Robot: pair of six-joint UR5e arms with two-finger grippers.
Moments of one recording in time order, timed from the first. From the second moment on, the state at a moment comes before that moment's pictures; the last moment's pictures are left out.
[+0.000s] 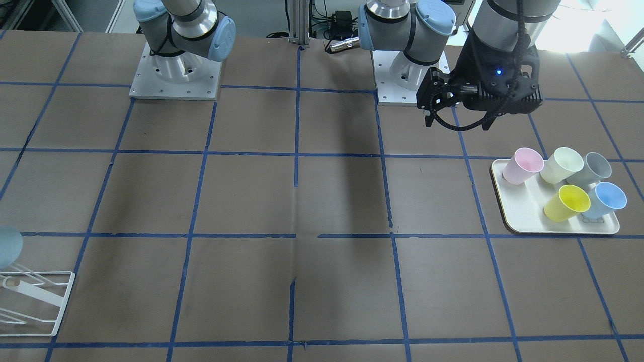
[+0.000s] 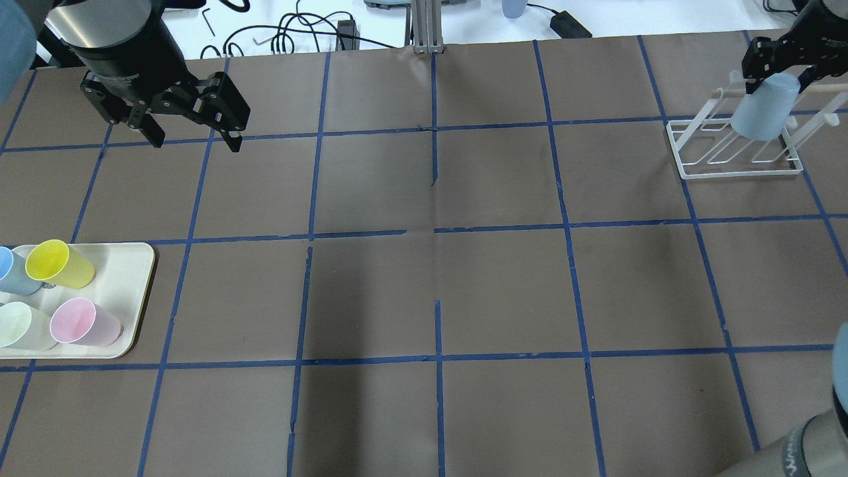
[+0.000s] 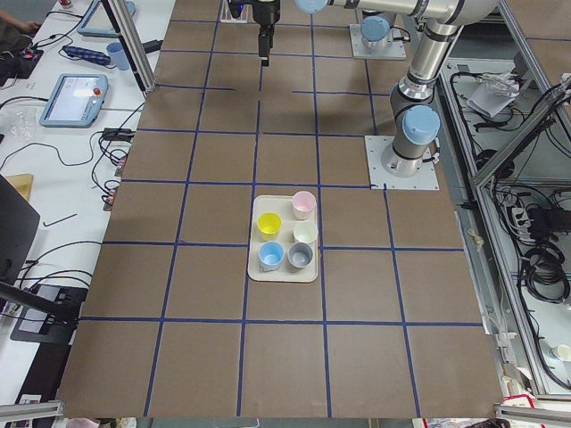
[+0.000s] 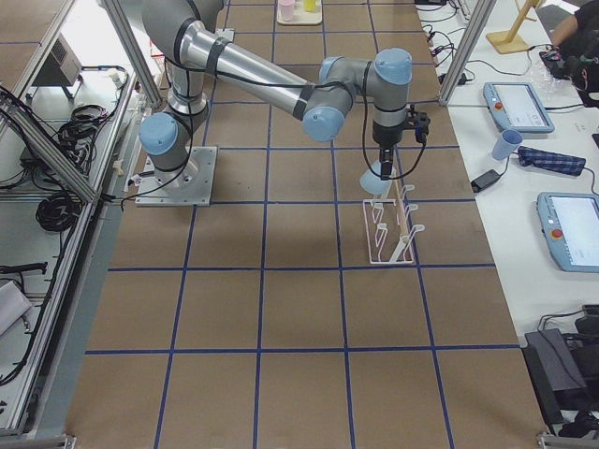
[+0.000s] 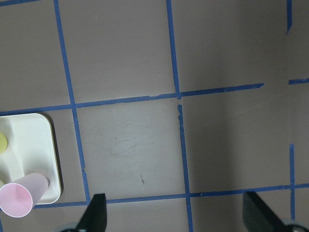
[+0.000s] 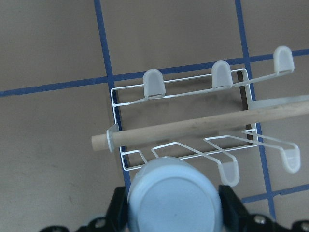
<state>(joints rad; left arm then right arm) -1.56 -1.59 -1.46 -1.66 1.62 0.10 1.17 -1.22 1.46 -1.99 -1.62 -0.27</state>
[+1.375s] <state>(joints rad) -1.54 -1.59 -1.46 -1.66 1.58 0.09 1.17 -1.19 1.45 -1.98 -1.60 -0.27</state>
